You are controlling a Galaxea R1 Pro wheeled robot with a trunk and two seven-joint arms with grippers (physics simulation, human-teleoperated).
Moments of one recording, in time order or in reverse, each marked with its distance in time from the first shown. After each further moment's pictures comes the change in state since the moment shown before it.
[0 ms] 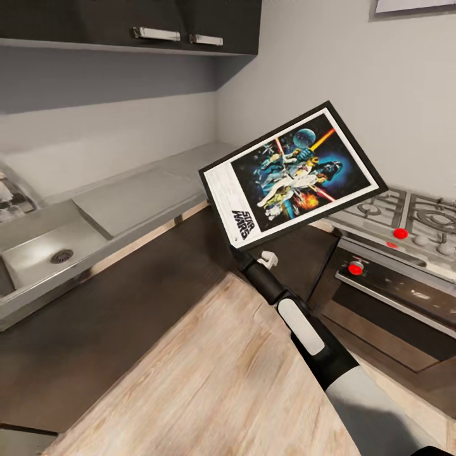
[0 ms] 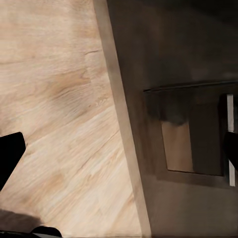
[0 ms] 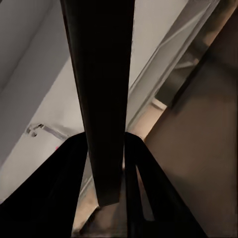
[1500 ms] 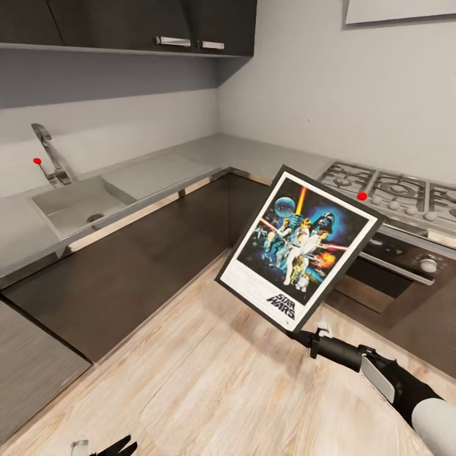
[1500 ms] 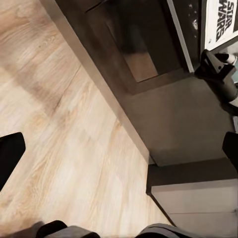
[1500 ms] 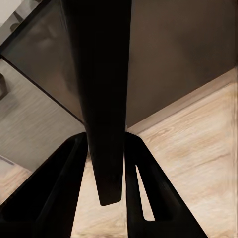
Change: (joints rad) left arm 0.000 0.018 -0.143 -0.465 -0.160 0.185 -0.036; right arm 0.070 -0.361 -0.013 0.558 0.419 -0.143 0.774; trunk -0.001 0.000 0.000
